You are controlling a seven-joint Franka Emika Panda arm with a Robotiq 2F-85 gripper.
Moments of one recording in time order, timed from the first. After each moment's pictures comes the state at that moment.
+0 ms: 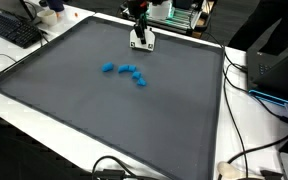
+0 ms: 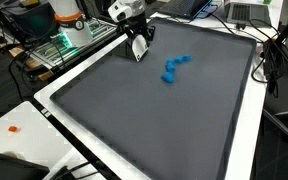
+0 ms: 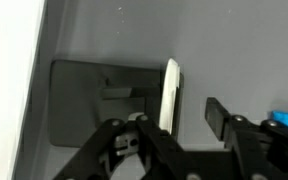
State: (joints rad) arm 0.06 0.00 0.06 -2.65 0.50 2.63 0.95
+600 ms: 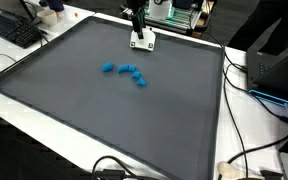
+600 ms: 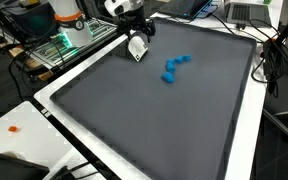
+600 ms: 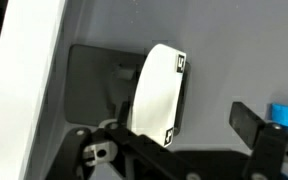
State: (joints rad) arm 0.04 -0.07 0.05 -2.65 0.38 2.53 0.99
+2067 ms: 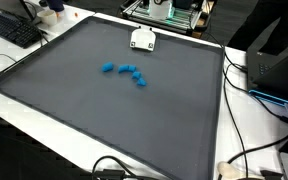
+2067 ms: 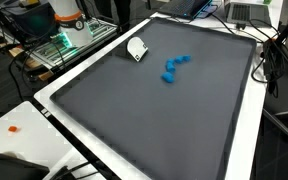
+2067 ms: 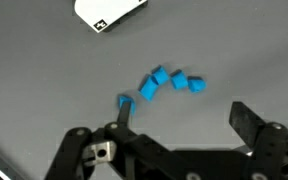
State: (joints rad) arm 0.05 -0.22 0.11 -2.38 0.08 2.31 0.44
